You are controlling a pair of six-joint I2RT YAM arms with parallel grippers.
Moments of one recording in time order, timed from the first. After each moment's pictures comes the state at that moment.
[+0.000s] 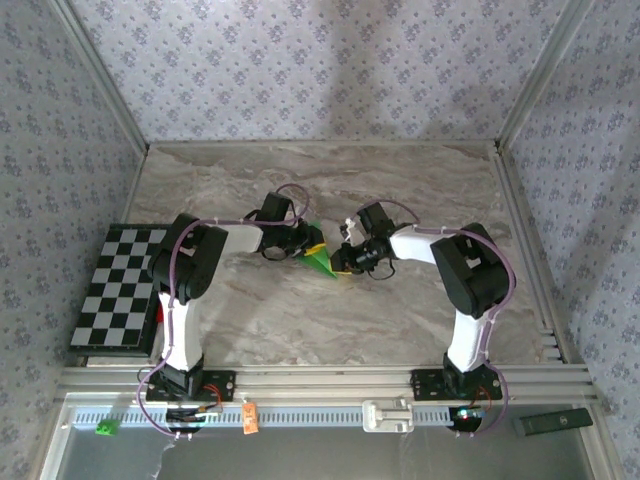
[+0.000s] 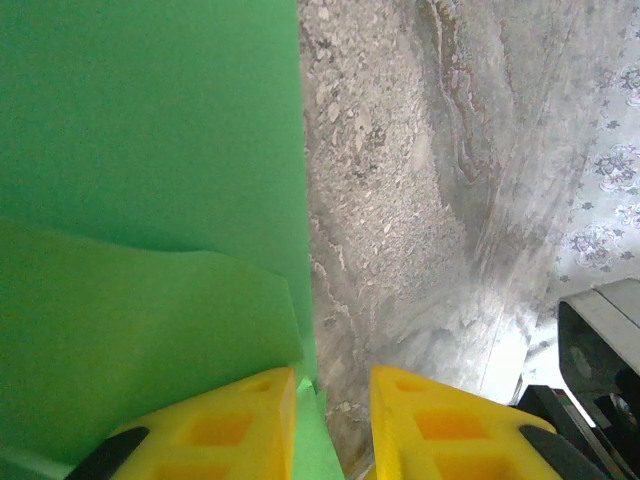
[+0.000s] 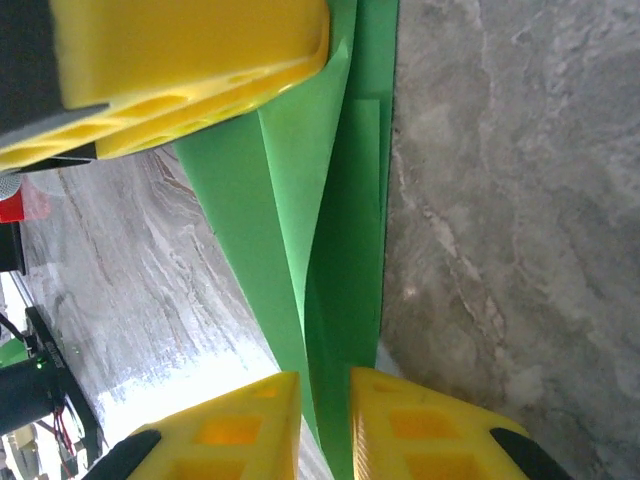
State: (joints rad) left arm -0.50 2.02 1.10 0.05 0.65 -0.93; right arm 0.49 1.86 0.99 -0.23 -0.66 0.42
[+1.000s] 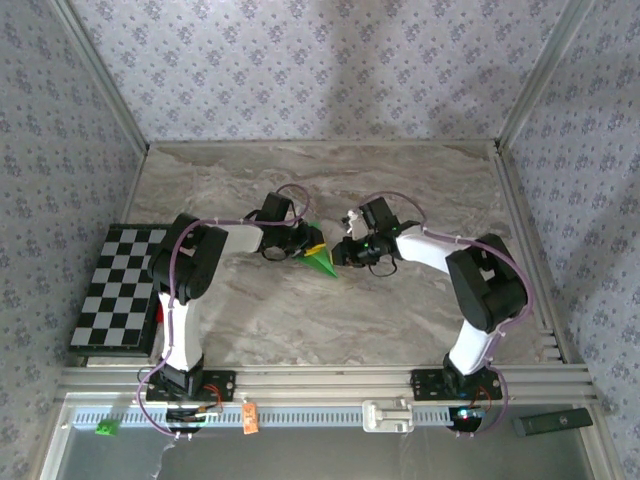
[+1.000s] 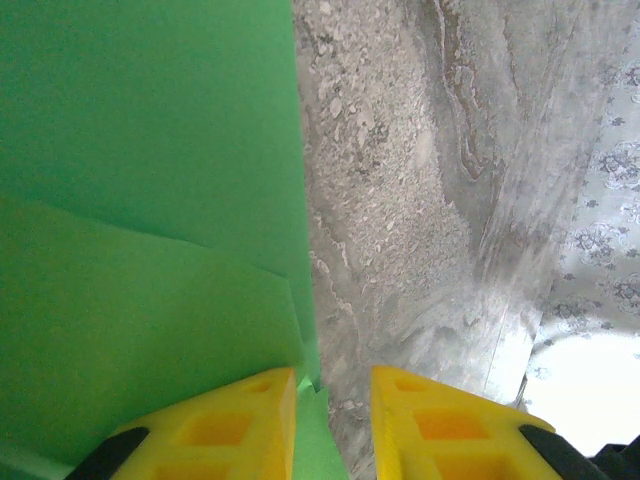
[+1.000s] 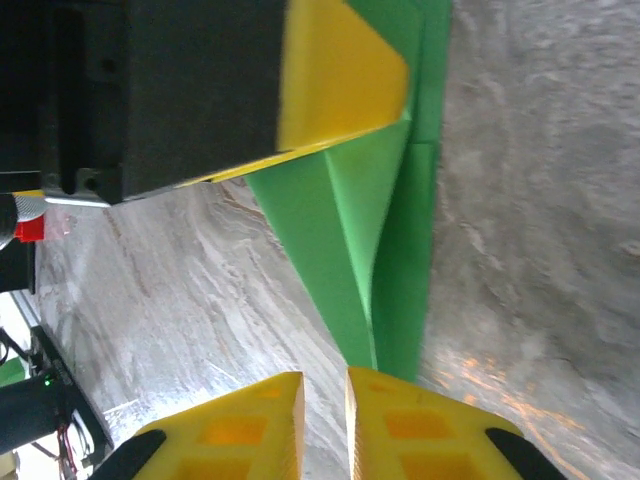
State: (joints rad) left arm -0.50 2.02 1.11 0.04 0.64 -0.92; right arm 0.51 1.75 0.99 -0.25 -0.59 0.44
